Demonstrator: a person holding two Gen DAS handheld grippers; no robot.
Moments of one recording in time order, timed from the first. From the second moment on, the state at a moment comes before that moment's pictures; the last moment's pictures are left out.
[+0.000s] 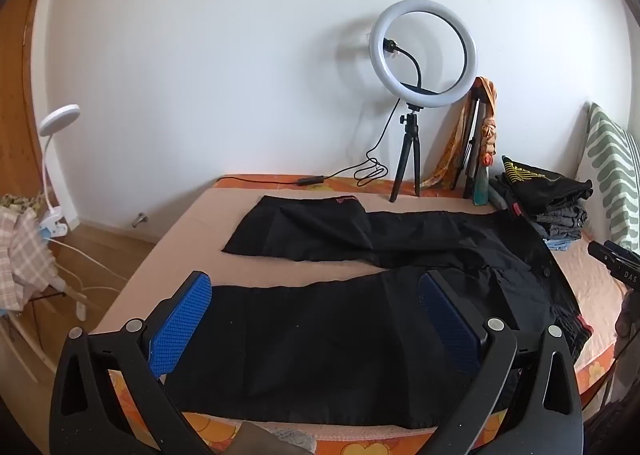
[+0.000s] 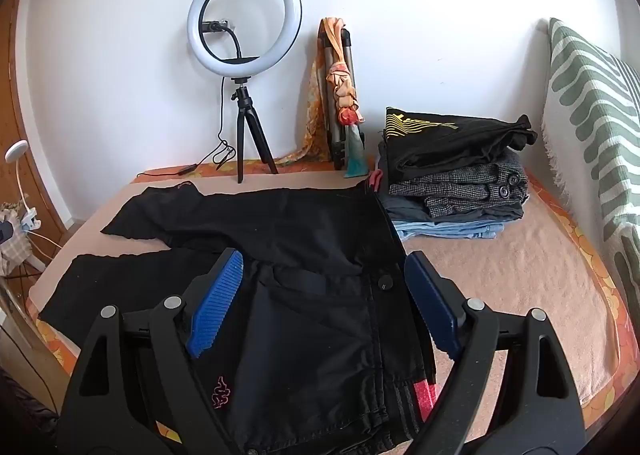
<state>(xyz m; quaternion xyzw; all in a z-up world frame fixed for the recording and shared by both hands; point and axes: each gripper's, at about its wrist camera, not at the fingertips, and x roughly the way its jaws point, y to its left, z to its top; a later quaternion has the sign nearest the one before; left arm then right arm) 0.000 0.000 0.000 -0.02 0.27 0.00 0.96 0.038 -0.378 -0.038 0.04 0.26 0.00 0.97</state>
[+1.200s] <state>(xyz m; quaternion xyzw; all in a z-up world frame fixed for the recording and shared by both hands) 0.001 -0.003 0.006 0.00 0.25 0.00 0.97 0.036 -0.380 -0.034 0.04 0.25 -0.01 0.97</state>
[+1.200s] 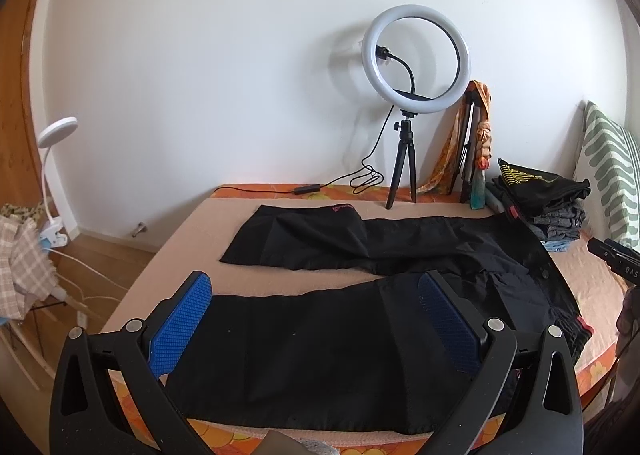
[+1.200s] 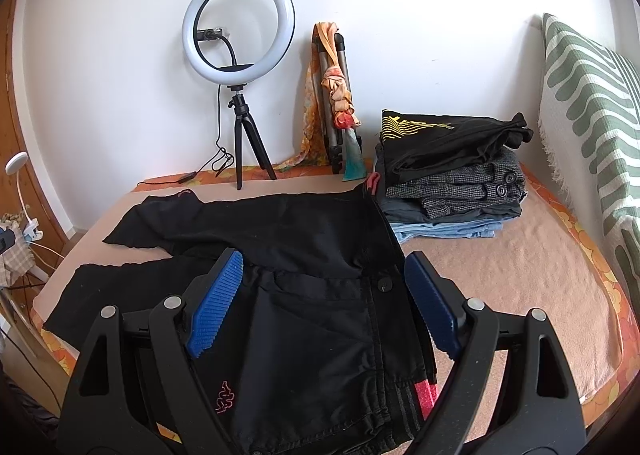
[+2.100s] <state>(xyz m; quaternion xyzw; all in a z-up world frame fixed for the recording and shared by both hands) 0.000 -0.006 0.006 0.00 0.25 0.00 0.97 0.035 -0.379 -0.036 0.04 0.25 -0.01 0.97</state>
